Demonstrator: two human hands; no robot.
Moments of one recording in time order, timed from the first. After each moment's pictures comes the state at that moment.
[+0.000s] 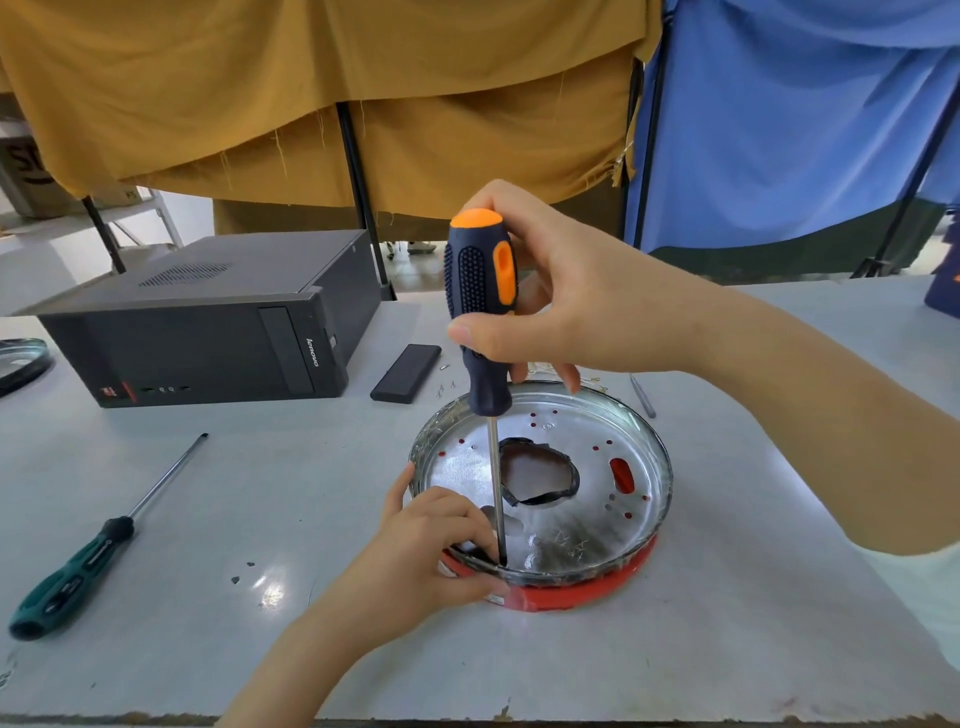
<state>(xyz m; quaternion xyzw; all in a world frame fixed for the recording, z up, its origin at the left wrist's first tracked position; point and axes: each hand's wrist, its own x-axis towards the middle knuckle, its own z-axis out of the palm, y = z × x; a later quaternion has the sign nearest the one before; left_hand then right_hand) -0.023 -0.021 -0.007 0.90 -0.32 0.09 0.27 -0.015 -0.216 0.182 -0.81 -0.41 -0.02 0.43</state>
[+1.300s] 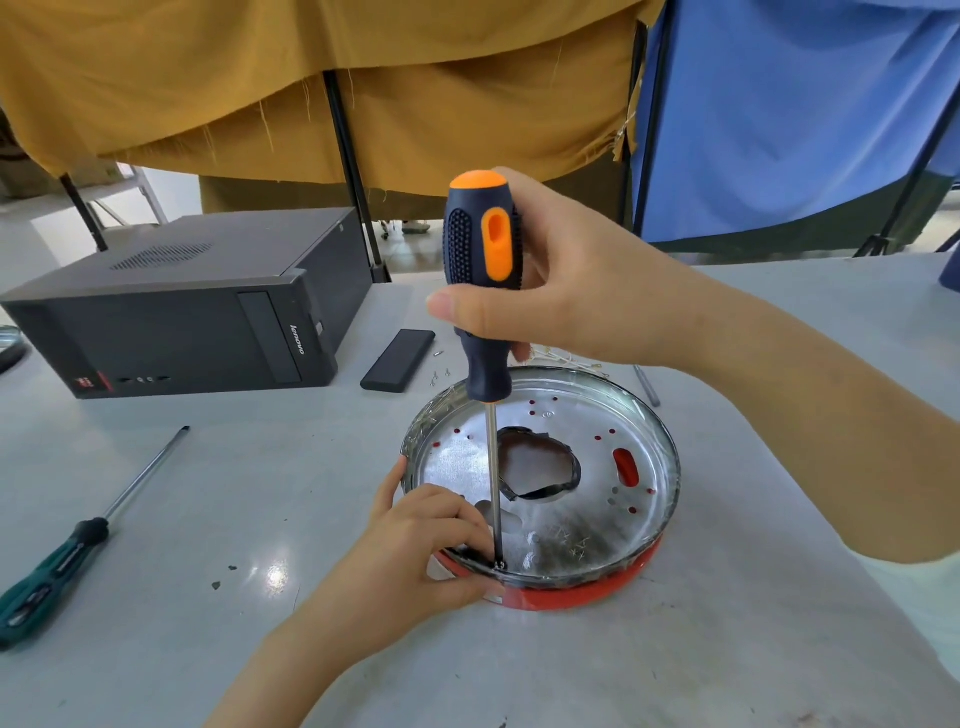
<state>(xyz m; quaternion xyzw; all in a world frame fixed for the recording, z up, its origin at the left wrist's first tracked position) -0.016 -0.019 -0.010 0.90 -0.33 0.09 0.27 0.006 -0.213 0.170 -0.80 -0.37 -0.02 0.48</state>
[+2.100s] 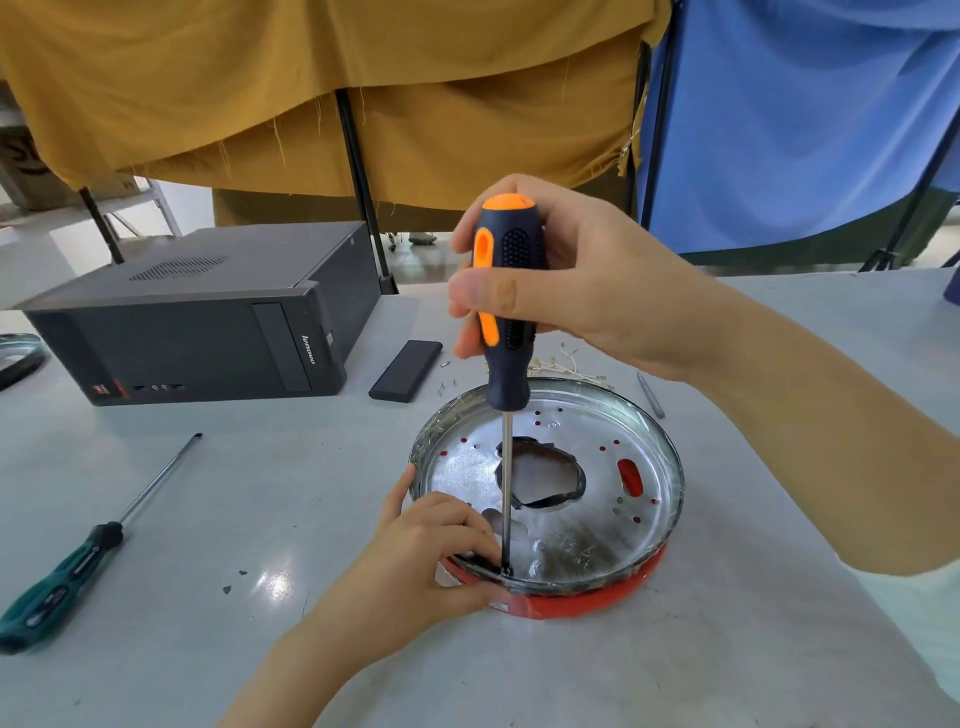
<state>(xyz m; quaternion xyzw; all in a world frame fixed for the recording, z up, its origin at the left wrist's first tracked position) -0.016 -0.019 -0.012 0.90 -0.33 0.08 0.27 0.005 -0.217 0.171 -0.72 -0.37 0.02 0.58</state>
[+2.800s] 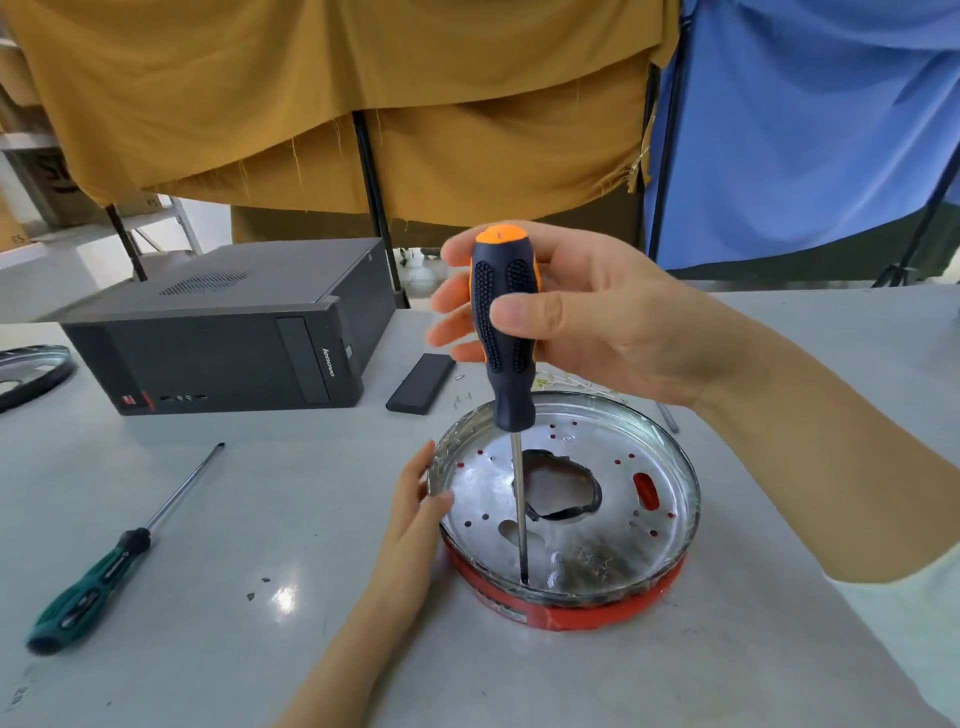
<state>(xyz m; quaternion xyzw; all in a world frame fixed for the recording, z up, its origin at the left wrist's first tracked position) 0.010 -0.025 -0.038 0.73 -0.06 0.05 0.68 0.007 -0.212 0.164 -0.61 -0.42 0.14 0.65</state>
